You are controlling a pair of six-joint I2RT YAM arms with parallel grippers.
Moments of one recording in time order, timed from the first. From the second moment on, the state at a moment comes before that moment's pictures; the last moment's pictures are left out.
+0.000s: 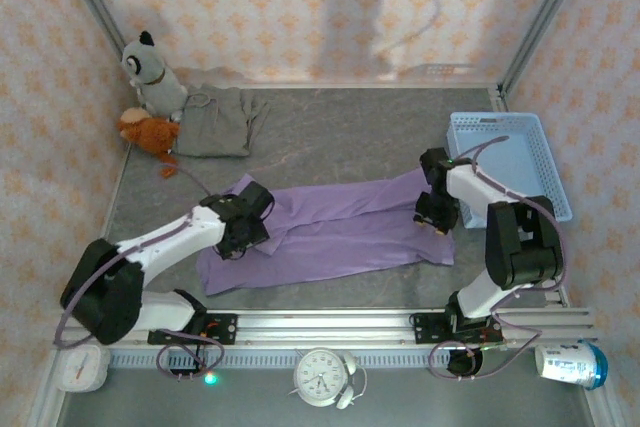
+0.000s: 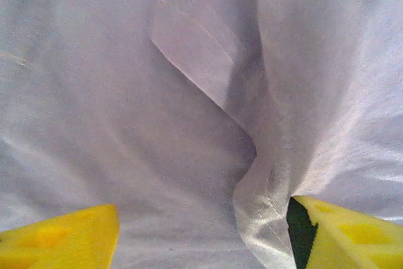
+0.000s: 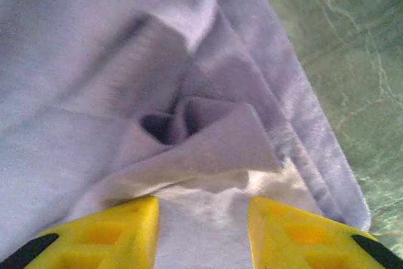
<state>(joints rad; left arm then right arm) -0.52 1.29 0.75 -0.86 -0.20 -1.08 0.15 1.58 0.95 -0.93 0.01 0.64</state>
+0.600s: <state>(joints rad) -0.31 1.45 0.84 -0.72 -0.16 -0.83 0.15 1.49 1.08 -1.01 -0.08 0.58</state>
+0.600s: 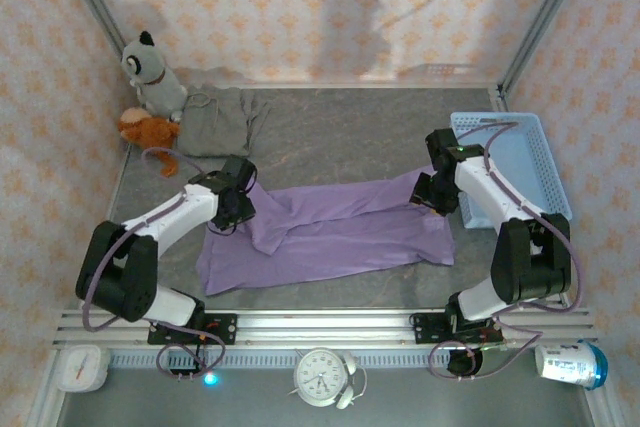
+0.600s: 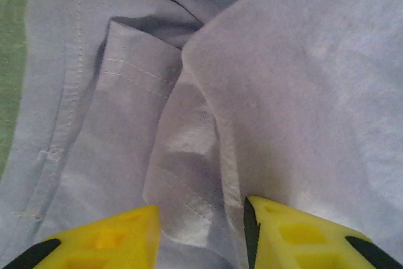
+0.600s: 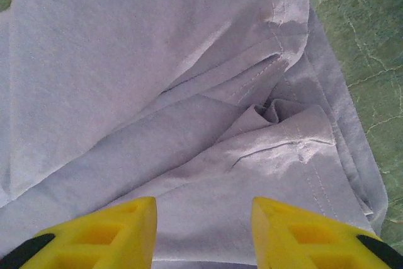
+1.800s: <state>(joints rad) -0.31 1.58 0.90 -0.76 -0.20 -0.88 0.15 1.45 1.08 -1.02 -0.09 0.59</state>
